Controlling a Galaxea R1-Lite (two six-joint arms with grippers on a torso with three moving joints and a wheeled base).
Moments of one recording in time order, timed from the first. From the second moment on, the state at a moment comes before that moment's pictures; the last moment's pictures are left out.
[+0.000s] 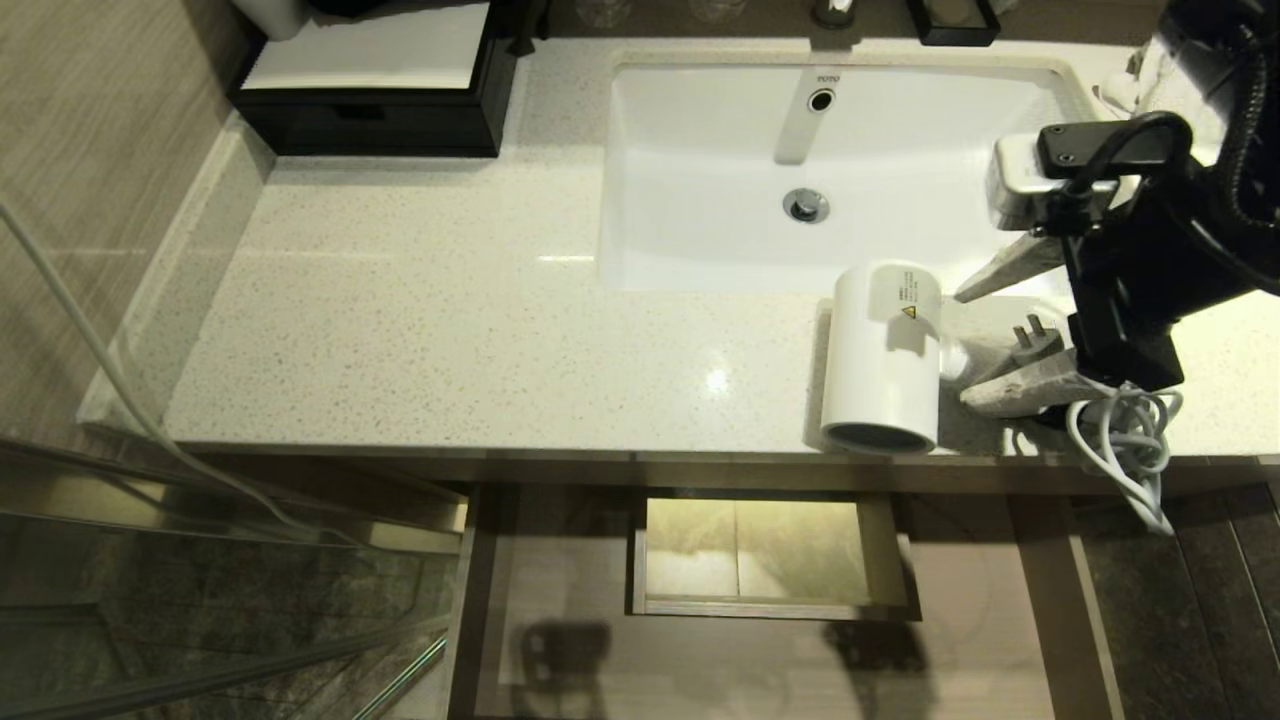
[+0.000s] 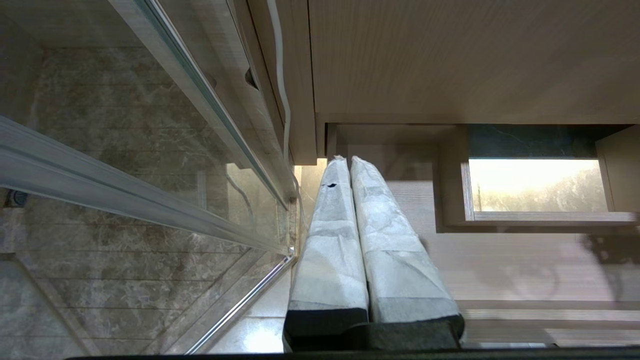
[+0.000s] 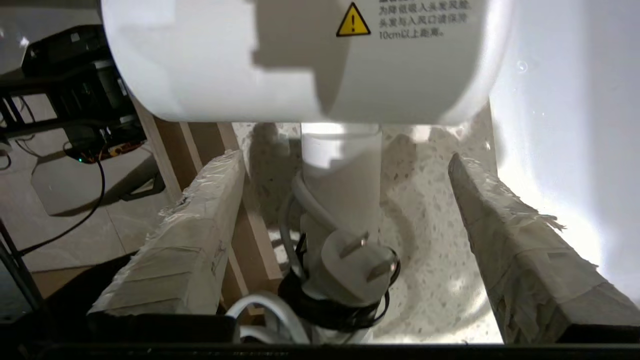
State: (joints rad) left arm 0.00 0.00 0.00 0.00 0.00 0.00; right arm 0.37 1.64 -1.86 1.03 0.21 -0.97
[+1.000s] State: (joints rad) left arm 0.00 0.00 0.00 0.00 0.00 0.00; right arm 0.09 1.17 -1.56 0.86 0.17 -0.83
